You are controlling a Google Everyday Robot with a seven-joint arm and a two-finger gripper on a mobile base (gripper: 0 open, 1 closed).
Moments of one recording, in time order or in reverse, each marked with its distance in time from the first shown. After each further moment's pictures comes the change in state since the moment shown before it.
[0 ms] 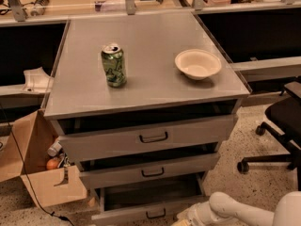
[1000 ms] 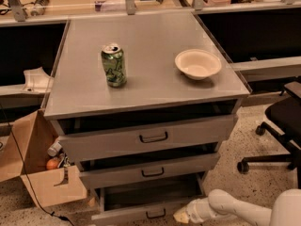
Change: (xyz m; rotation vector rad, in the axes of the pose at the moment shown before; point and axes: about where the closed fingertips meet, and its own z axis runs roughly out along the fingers) arm -0.018 -0.022 0.000 0.063 -0.024 0.004
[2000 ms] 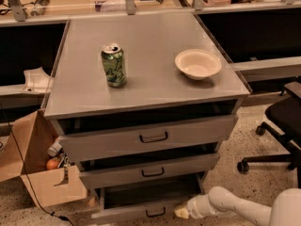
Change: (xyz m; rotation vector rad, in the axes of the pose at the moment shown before) arm -0.013 -0.016 -0.003 0.035 -0.025 -0.001
